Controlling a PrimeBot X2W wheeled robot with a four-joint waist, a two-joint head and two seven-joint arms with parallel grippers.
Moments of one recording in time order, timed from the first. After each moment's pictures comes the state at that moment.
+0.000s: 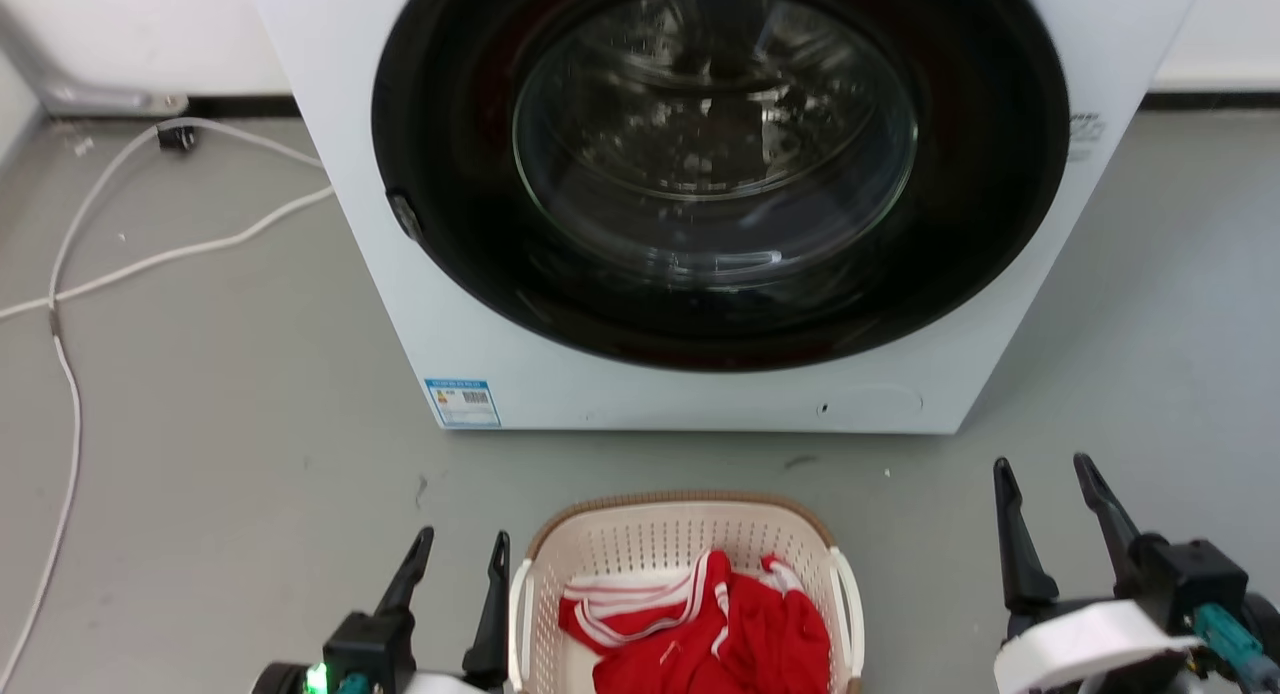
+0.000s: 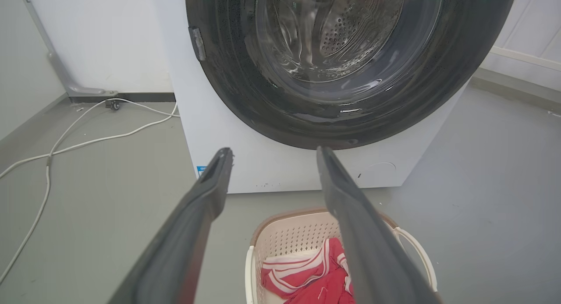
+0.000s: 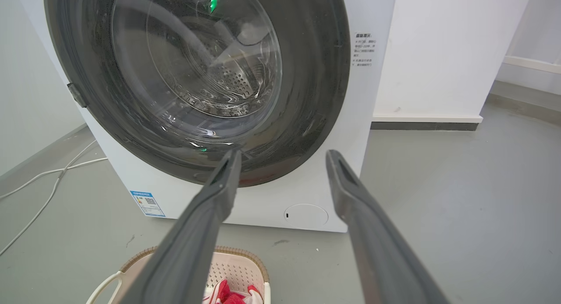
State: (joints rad) left arm 0.08 0.05 -0.14 0.16 -0.11 -0.05 -0.26; right arm 0.03 -0.05 -0.02 0.13 0.08 0.13 -0.23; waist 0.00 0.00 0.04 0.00
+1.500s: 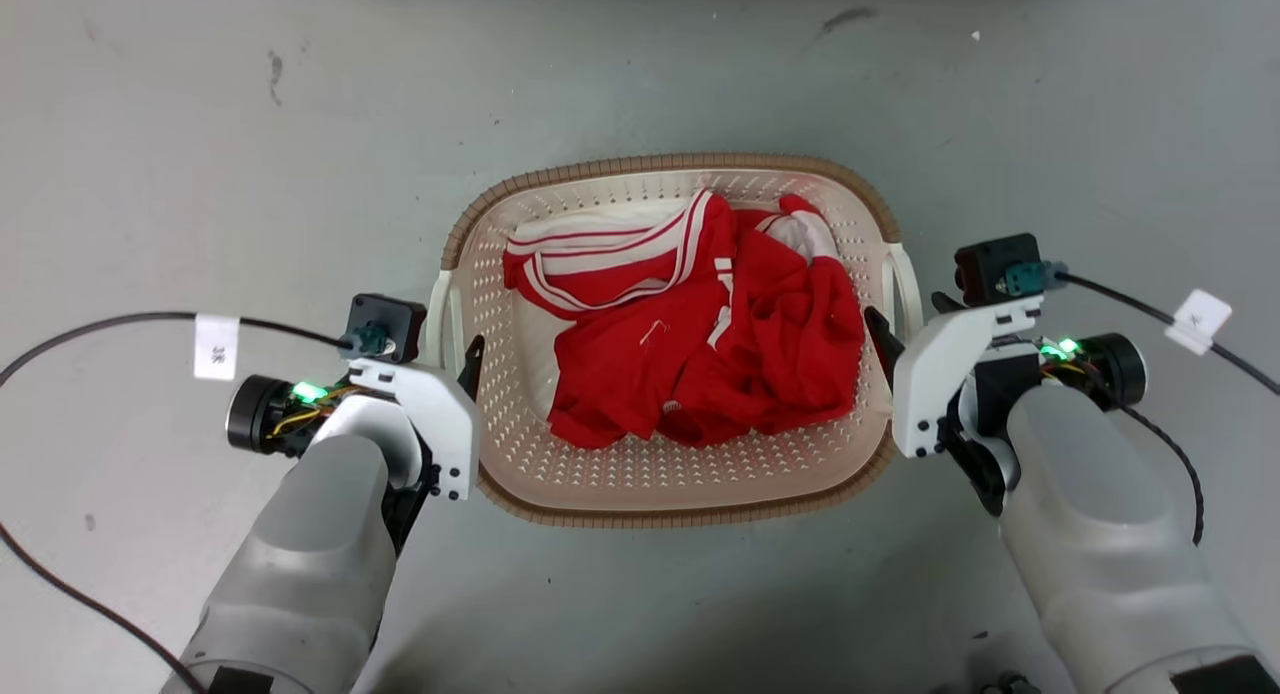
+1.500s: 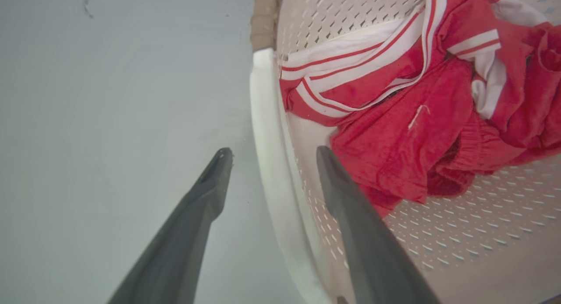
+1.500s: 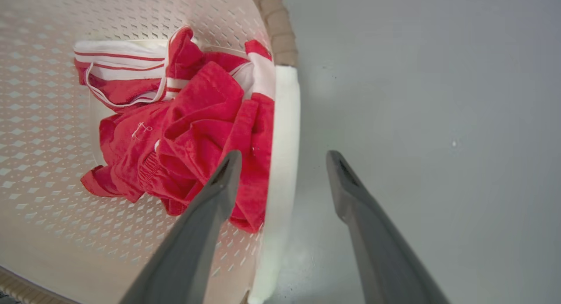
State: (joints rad) left arm -0.79 0.15 -0.33 1.16 -0.23 -0.13 -0.17; right arm -0.74 -0.05 0.15 0.97 0.12 0.13 0.06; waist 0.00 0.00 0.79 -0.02
